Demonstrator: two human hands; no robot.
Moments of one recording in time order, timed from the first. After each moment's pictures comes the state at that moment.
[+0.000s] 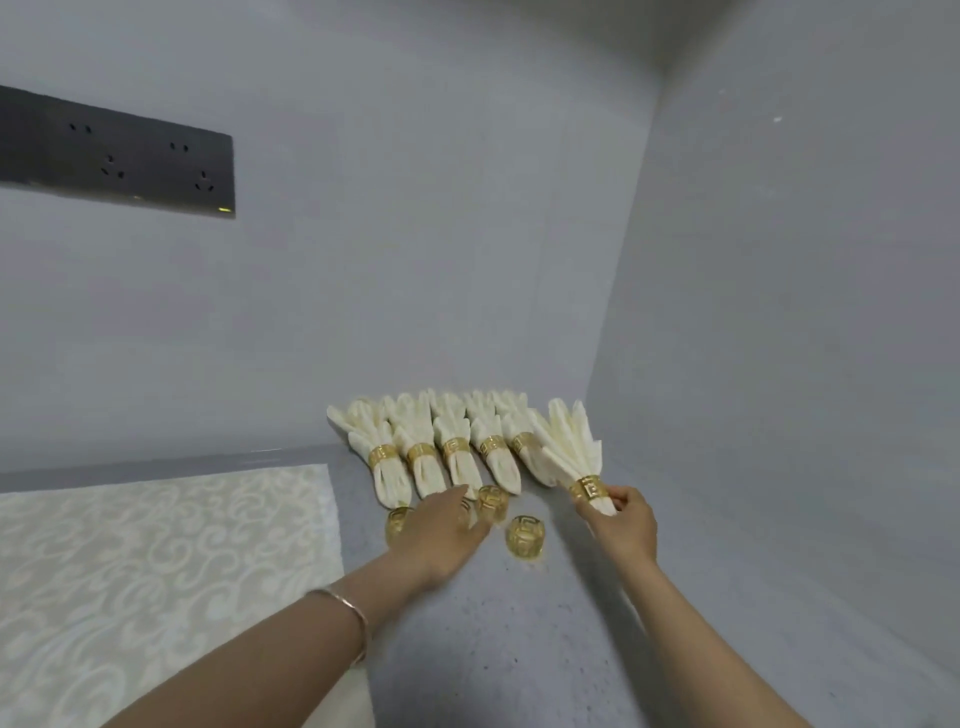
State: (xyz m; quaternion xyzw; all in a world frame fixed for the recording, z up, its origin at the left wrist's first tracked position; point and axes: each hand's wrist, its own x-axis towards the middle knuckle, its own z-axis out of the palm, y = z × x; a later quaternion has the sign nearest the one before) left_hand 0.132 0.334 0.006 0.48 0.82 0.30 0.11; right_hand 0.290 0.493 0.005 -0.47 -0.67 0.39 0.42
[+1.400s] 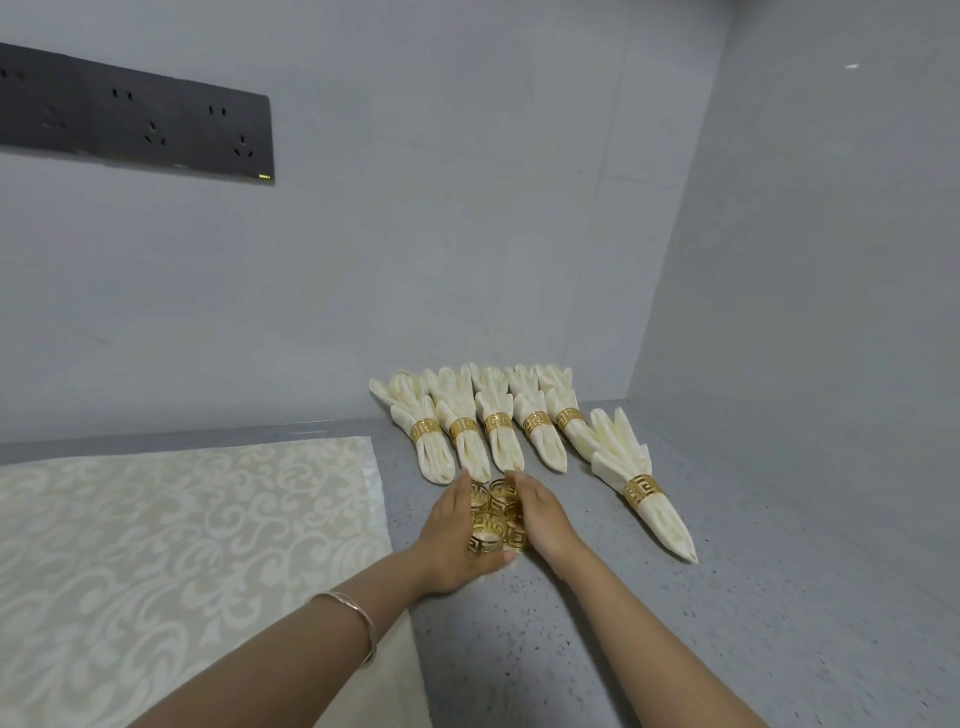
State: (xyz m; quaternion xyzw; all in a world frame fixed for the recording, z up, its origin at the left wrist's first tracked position) left_hand 0.101 0.319 -0.046 0.51 0.79 0.30 0.14; right_hand 0.188 0.437 -0.036 -0.29 -0.74 0.56 0.23
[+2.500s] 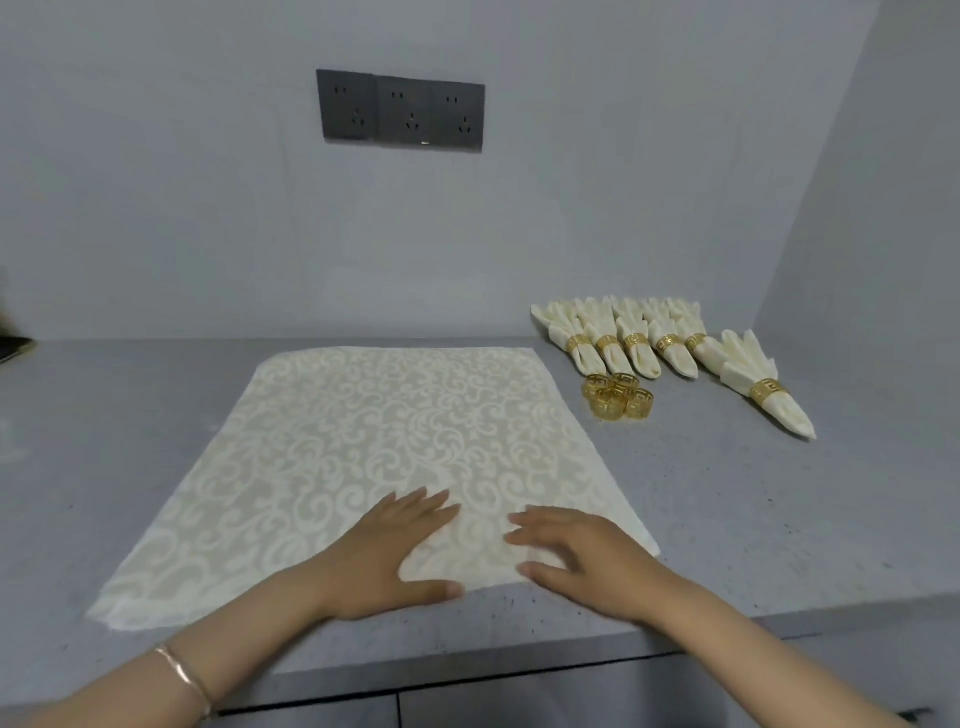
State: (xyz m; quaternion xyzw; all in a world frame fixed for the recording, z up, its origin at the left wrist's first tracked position) left_hand 0.144 -0.067 -0.050 0.54 0.82 0.11 0.12; right_hand 0.302 0.160 -0.038 0.02 -0.98 0.20 0.05
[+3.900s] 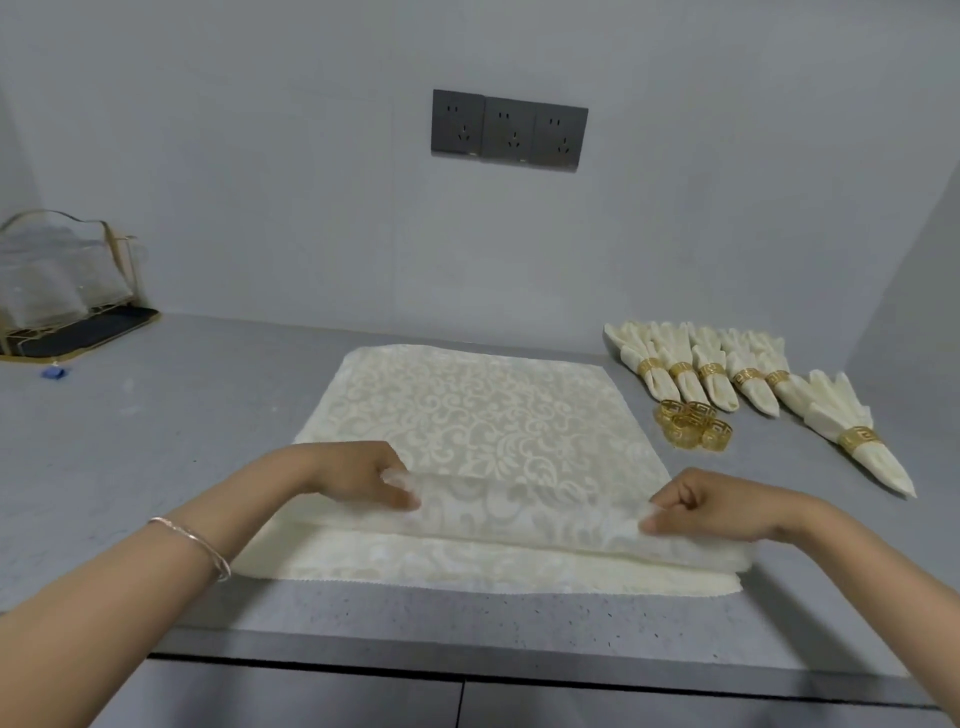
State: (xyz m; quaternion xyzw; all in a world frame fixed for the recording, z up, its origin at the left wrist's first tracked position) left_hand 0.082 -0.141 0.027 0.40 0.86 0.17 0.26; right_hand 0.284 0.199 0.048 -0.02 -0.92 0.34 -0.17
